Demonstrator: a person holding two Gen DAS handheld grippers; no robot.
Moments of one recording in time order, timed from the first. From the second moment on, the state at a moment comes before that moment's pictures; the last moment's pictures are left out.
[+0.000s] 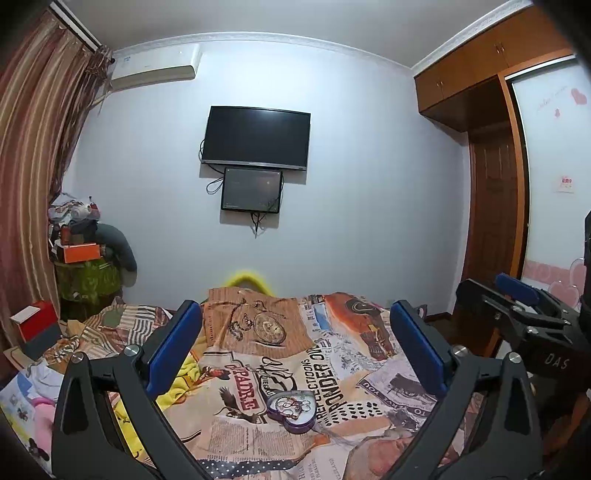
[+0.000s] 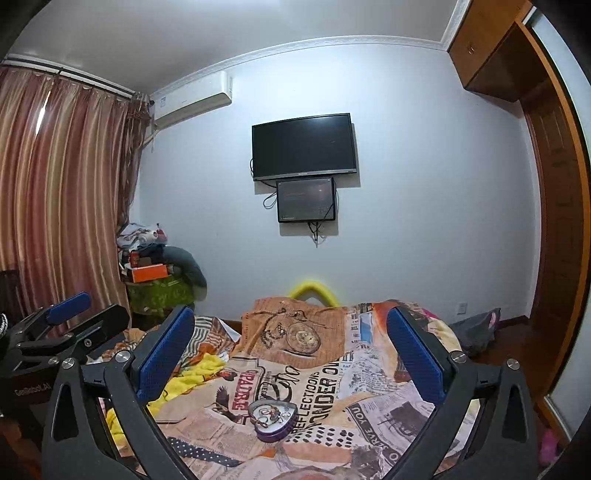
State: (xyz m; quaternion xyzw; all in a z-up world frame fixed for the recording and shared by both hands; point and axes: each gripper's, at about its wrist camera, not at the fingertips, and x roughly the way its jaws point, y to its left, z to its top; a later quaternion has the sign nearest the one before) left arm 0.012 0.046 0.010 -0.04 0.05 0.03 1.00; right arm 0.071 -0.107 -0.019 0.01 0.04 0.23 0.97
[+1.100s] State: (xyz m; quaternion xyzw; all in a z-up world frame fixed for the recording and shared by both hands) left arm 0.025 0.041 0.002 -0.03 0.06 0.04 1.00; right arm 0.060 -0.117 -0.024 0.01 0.05 0.24 0.97
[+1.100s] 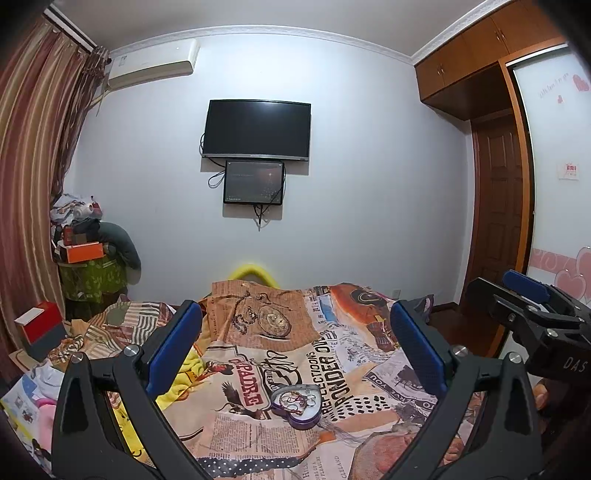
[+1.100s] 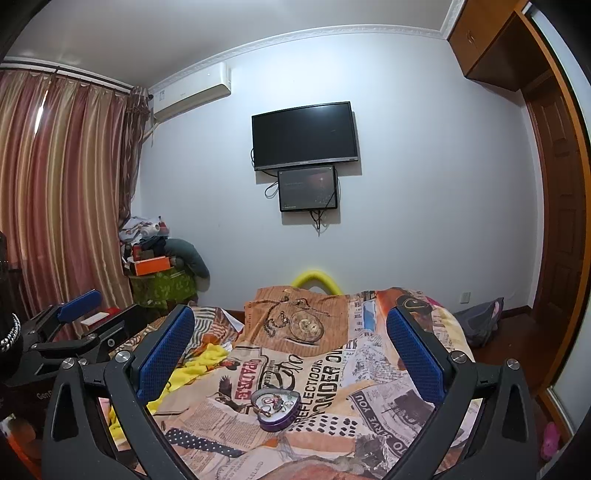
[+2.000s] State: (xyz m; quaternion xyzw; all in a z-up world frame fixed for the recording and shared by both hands) left arm 0.029 0.041 0.001 -0.03 0.07 0.03 1.00; right arm 0.057 -0.118 -0.021 0.02 0.05 0.23 0.97
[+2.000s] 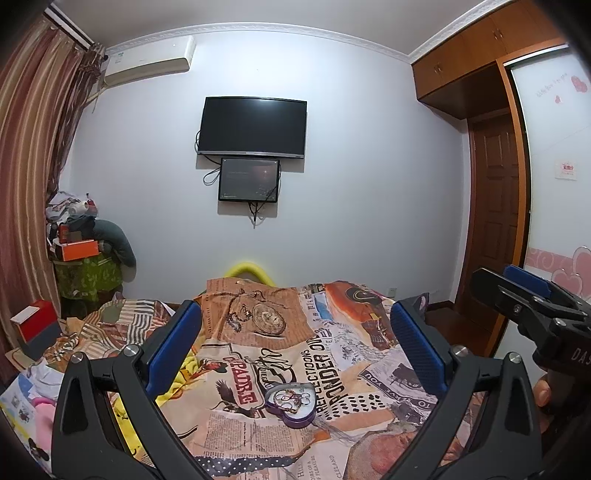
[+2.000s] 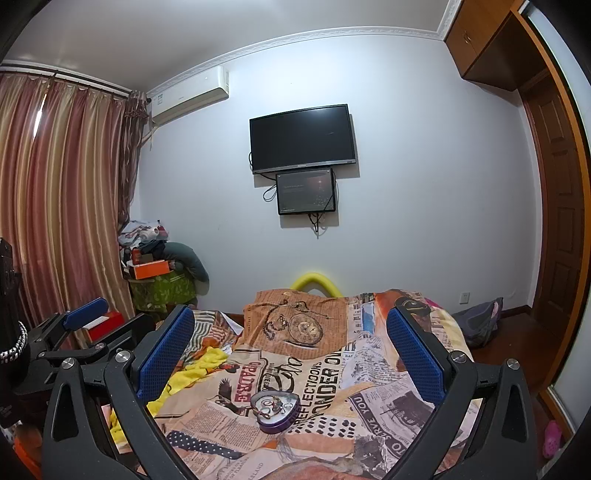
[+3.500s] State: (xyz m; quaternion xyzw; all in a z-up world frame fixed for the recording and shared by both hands) left arm 0.030 0.044 0.000 -0.04 0.08 0.01 1.00; right arm 0.058 -0.119 -0.018 0.01 0.05 0.22 0.97
